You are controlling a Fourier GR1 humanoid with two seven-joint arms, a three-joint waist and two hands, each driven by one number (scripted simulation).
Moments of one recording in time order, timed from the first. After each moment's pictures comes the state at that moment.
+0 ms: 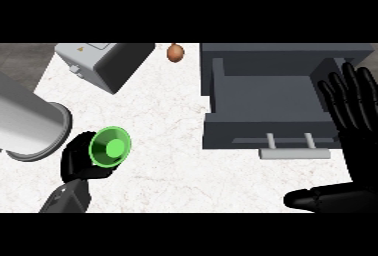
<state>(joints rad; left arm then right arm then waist) -0.38 0.18 0.30 -0.44 0.24 -0.23 -0.99 -0.12 -0.09 -0.06 -2.08 -0.16 0.12 0.19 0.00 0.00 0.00</state>
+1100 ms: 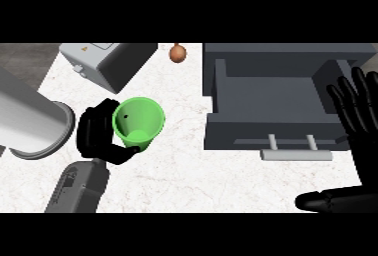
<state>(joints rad) -0.31 0.05 0.07 -1.17 0.27 -0.19 -0.62 -0.08 -0.11 -0.10 -2.08 -0.20 0.15 0.19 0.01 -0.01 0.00</state>
